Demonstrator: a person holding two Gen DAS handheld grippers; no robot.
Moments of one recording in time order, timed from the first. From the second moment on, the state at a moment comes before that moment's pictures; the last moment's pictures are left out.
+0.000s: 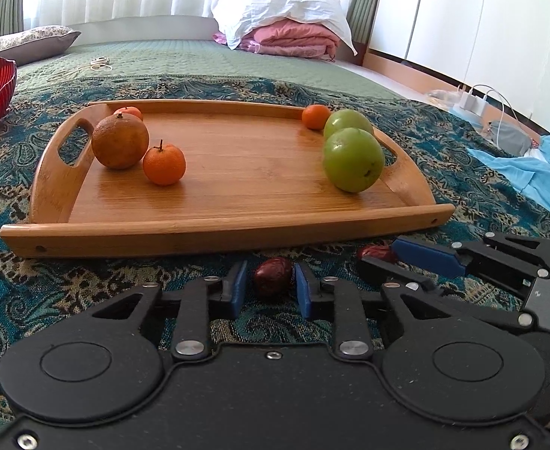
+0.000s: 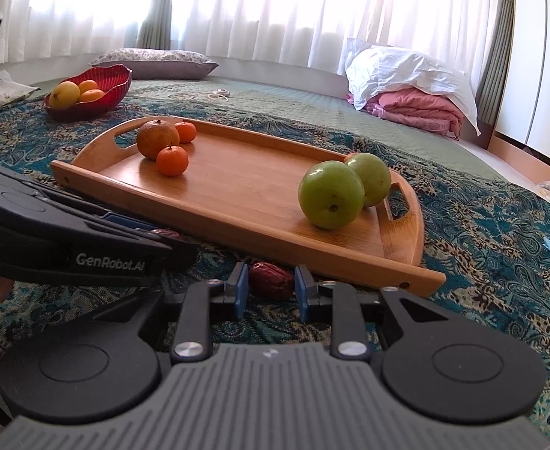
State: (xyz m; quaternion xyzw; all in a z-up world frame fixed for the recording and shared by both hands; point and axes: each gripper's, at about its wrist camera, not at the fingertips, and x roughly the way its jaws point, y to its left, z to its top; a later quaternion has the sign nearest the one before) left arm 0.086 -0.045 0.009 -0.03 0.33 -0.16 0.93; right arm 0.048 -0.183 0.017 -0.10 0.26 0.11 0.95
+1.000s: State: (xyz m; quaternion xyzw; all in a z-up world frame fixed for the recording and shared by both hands) left arm 0.124 -0.027 0.060 -0.02 0.26 -0.10 0.96; right arm 0.093 -0.174 0.057 -0.05 0.21 0.11 0.97
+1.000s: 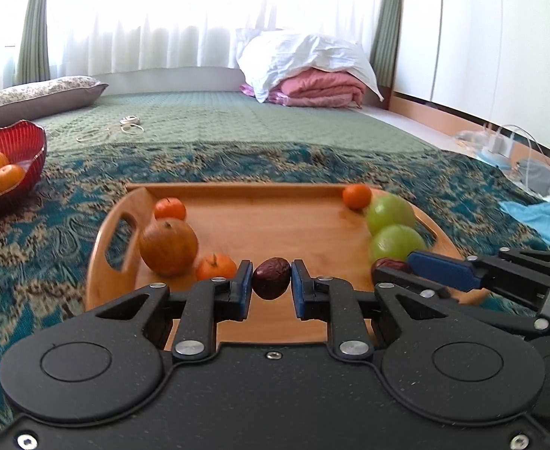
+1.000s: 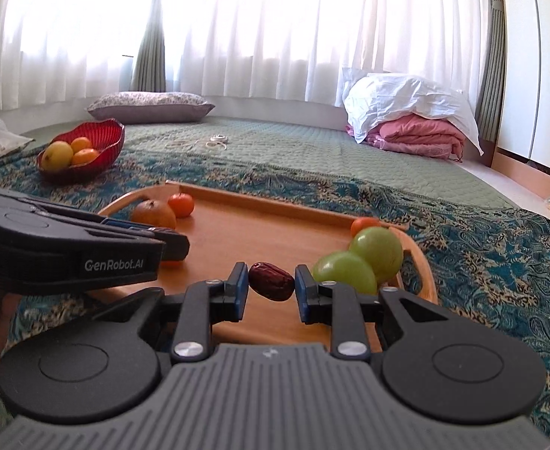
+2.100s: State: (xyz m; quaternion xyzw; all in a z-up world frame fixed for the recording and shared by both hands) left arm 0.272 -0.007 0.053 -0.03 0.38 -0.06 0.92; right arm 0.250 -0.200 0.056 0.06 0.38 0.09 0.92
